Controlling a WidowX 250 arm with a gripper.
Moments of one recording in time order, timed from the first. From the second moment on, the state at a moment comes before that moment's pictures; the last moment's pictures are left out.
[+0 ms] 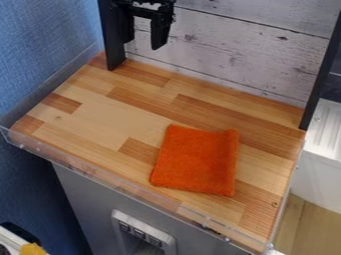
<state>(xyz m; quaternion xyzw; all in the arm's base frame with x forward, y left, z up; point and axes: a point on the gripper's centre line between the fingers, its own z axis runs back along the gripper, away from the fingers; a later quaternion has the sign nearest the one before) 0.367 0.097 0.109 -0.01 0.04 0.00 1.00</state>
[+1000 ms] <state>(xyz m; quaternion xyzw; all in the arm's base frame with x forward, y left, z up) 0.297 -0.011 0.091 0.02 -0.02 -0.02 1.00</state>
